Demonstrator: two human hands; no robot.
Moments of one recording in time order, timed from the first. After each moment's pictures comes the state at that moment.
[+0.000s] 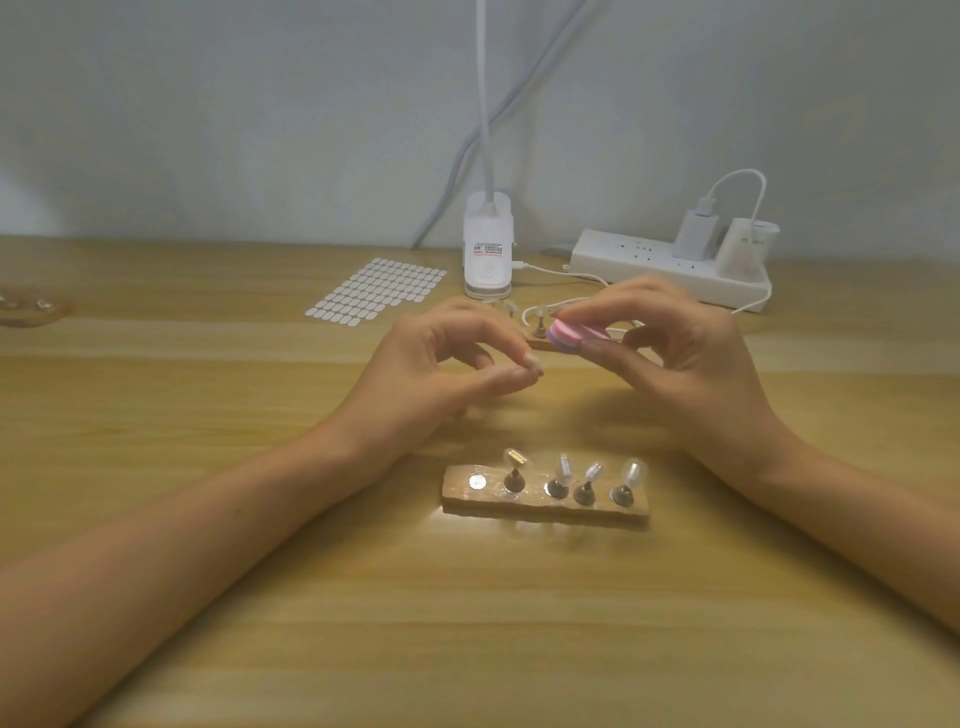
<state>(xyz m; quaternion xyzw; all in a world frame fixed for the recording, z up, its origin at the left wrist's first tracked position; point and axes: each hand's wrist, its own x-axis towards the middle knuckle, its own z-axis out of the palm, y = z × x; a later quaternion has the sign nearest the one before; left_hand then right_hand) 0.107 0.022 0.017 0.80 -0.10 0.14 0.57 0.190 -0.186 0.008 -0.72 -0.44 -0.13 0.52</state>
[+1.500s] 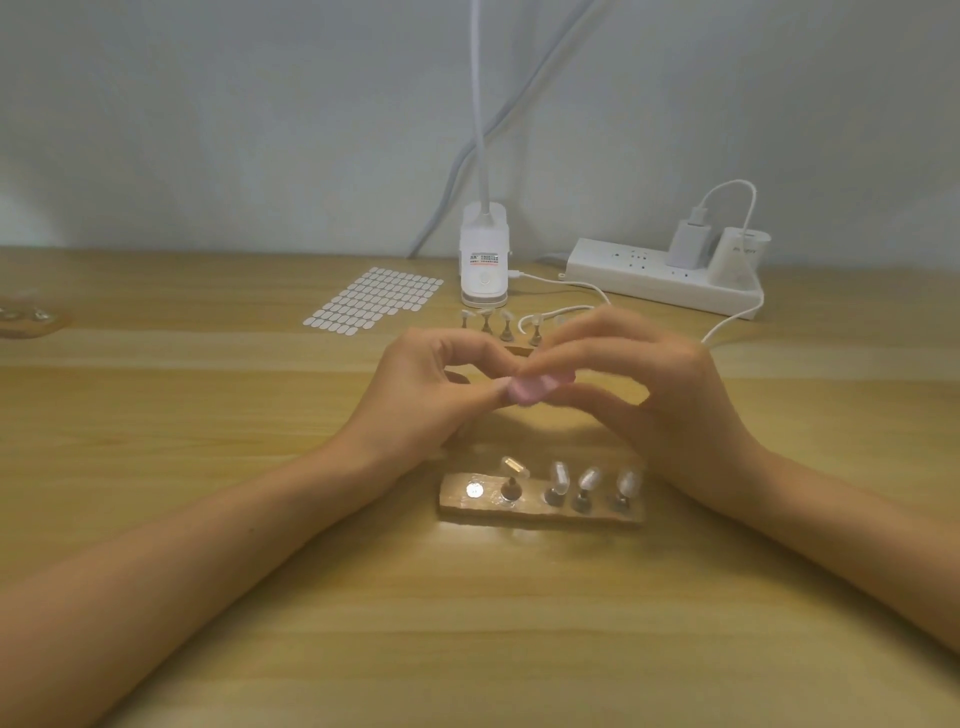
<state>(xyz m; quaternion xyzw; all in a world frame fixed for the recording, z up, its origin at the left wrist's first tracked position) 0.109 0.015 0.014 0.81 -0.07 0.14 0.57 0.179 -0.179 0.013 -0.72 -0.55 -0.20 0.39</state>
